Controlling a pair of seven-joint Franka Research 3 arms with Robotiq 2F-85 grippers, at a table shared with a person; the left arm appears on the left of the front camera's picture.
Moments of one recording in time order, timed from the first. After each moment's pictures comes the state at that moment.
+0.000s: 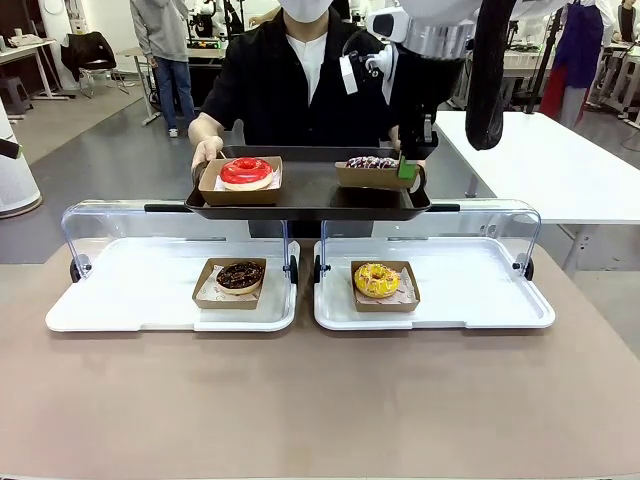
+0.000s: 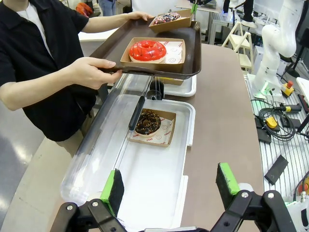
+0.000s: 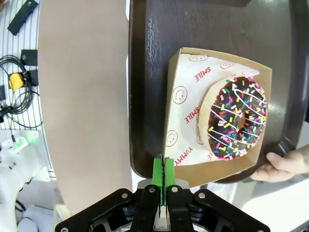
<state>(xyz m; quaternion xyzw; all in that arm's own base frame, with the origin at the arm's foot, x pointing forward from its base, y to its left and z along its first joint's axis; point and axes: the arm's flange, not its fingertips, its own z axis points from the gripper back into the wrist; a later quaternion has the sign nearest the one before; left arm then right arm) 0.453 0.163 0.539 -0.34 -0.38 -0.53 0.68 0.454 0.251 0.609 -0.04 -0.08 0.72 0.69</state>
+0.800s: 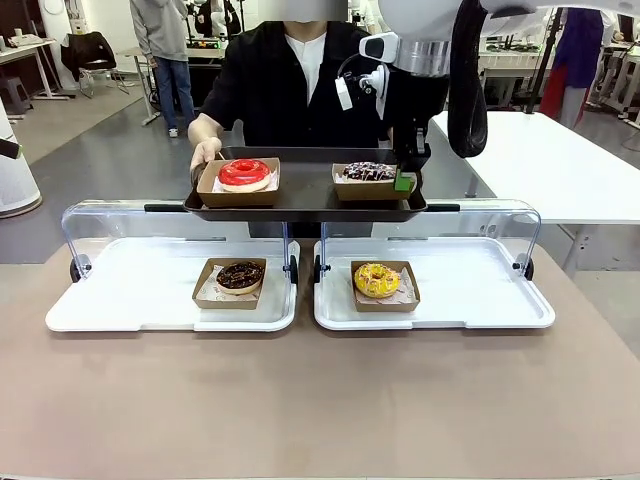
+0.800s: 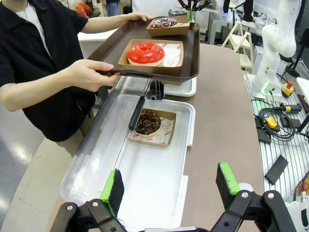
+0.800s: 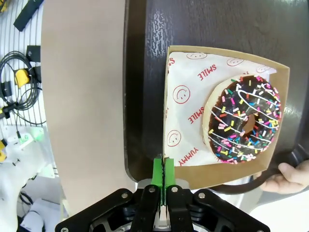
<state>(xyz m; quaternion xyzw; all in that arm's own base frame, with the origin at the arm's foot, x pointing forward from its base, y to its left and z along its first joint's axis) 0.453 0.163 0.539 -0.34 -0.38 -0.53 0.68 0.480 0.256 0.588 -0.02 -0.04 0.72 0.69</state>
